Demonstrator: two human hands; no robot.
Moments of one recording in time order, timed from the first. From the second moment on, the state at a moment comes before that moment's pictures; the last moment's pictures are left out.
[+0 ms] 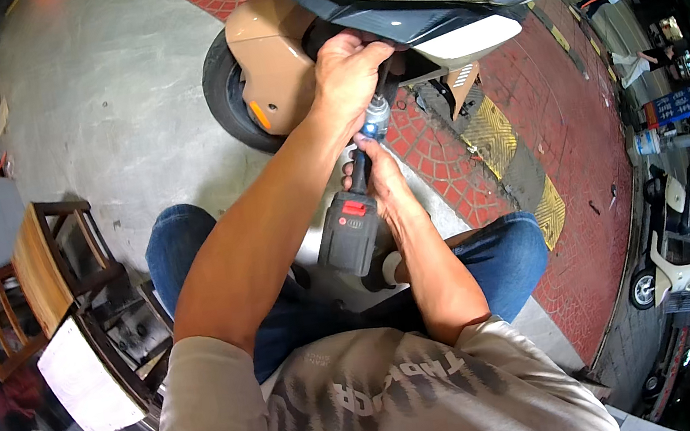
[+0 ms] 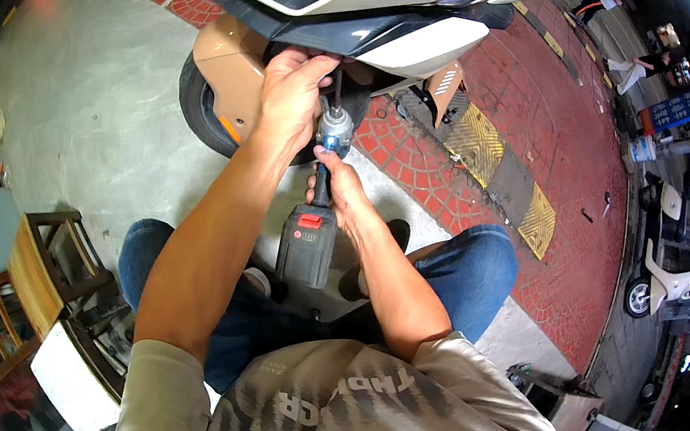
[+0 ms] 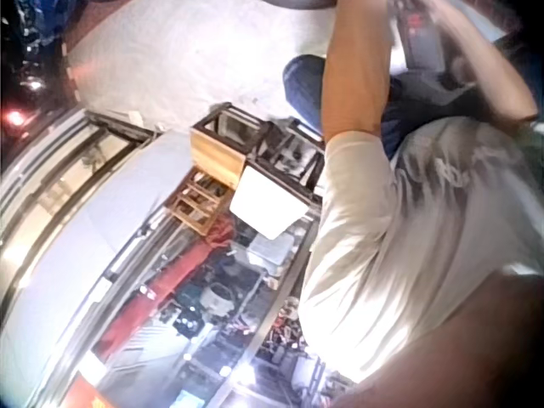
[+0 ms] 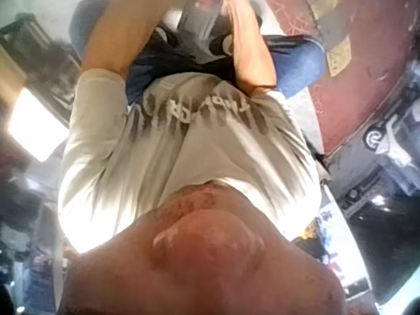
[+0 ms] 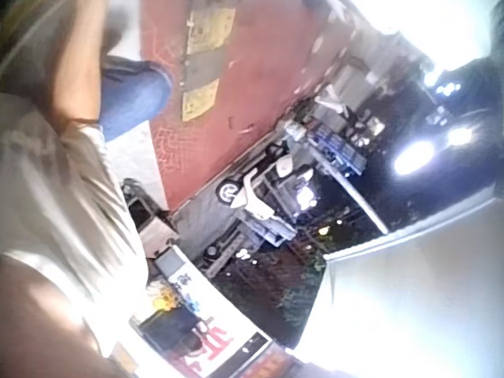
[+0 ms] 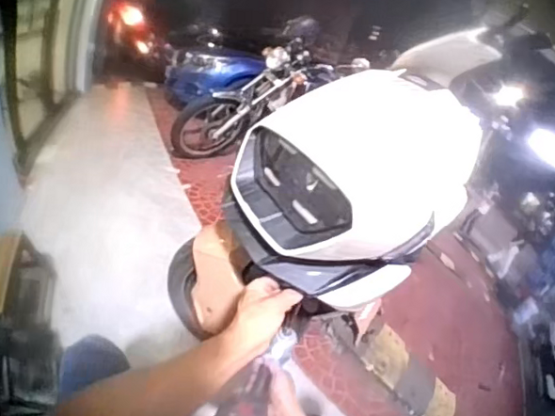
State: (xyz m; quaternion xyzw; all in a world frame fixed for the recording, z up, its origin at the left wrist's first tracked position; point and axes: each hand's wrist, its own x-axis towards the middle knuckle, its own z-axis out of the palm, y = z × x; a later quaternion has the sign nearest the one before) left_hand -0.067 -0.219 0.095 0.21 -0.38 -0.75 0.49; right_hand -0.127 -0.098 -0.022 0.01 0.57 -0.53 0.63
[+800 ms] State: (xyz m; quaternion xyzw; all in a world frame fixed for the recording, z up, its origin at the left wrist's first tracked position) left_hand -0.075 -0.236 0.070 0.16 -0.30 -0.83 0.44; right_hand -0.113 -0.106 -0.019 -0.06 0.55 -0.59 0.59
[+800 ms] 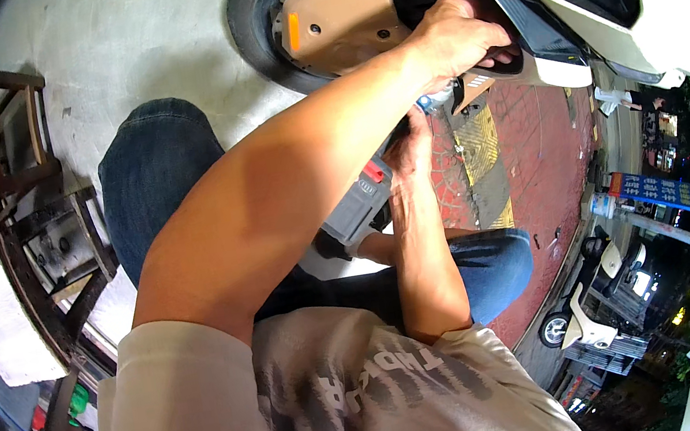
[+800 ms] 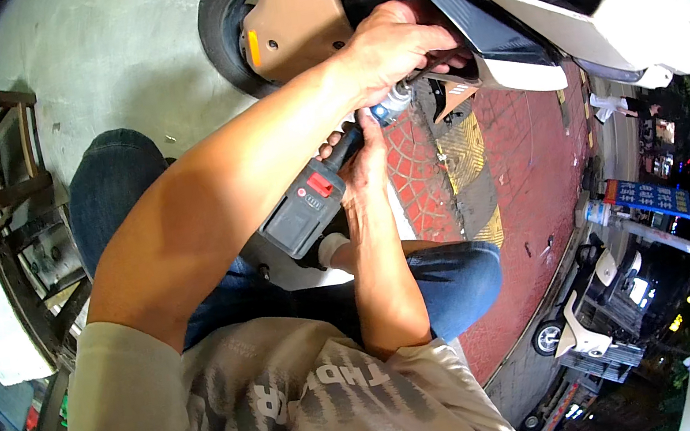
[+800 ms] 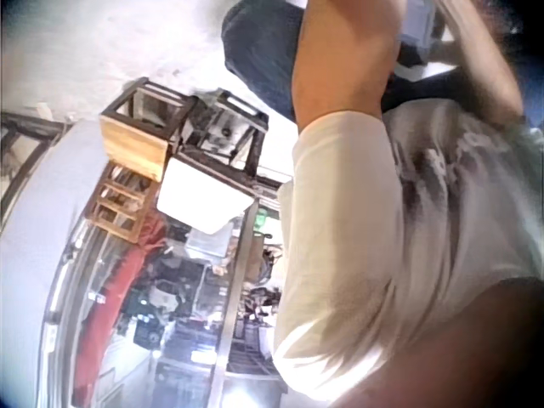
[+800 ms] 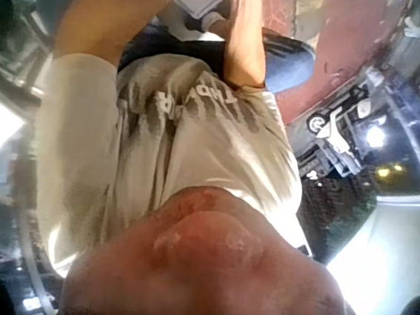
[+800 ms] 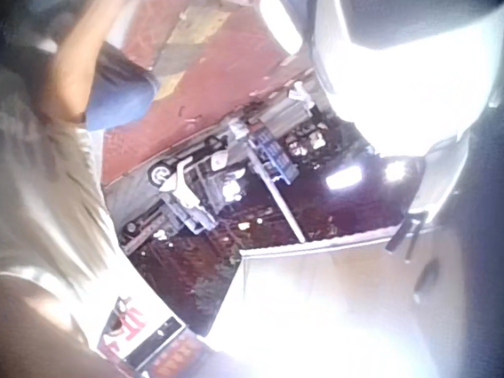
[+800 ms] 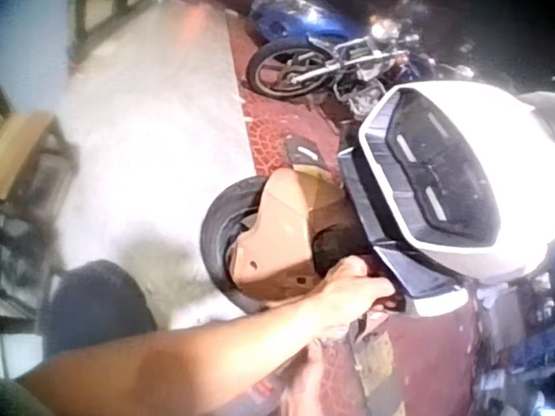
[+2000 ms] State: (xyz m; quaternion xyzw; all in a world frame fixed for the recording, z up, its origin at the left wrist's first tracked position) left_hand -0.070 -0.233 0.069 0.20 -0.43 -0.77 0.43; right_hand -0.128 -0.084 -0.020 0.03 0.63 -0.61 0.48
